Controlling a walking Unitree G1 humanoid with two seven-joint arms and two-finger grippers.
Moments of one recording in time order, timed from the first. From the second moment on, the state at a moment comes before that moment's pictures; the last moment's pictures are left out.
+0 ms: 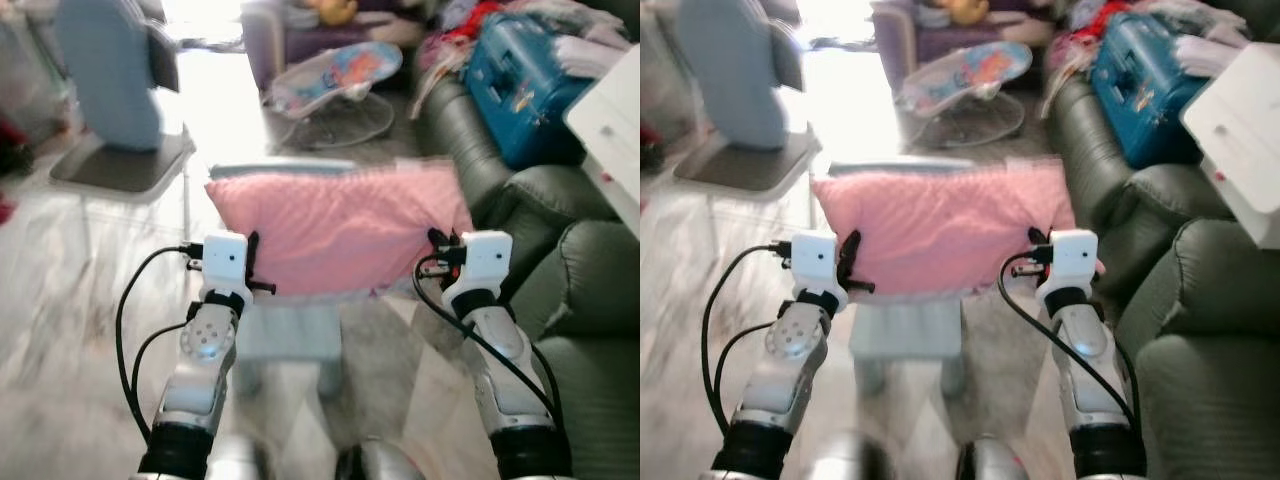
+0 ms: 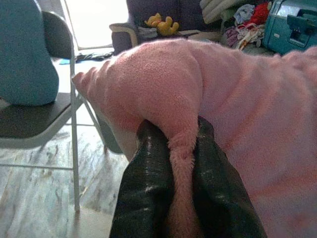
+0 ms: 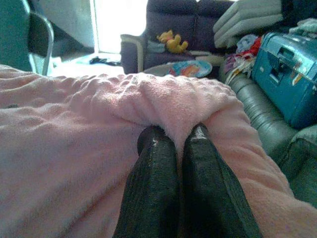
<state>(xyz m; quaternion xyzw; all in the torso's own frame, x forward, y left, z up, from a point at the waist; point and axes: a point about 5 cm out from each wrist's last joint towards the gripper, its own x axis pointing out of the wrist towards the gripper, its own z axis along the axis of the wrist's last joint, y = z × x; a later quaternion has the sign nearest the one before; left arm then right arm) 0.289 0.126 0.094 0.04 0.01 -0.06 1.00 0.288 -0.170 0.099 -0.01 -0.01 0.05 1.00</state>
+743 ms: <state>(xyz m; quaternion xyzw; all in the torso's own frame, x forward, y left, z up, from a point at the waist) 0.285 0.126 0.092 0.02 0.02 -0.07 1.00 0.283 -0.169 0.096 -0.02 0.00 0.05 1.00</state>
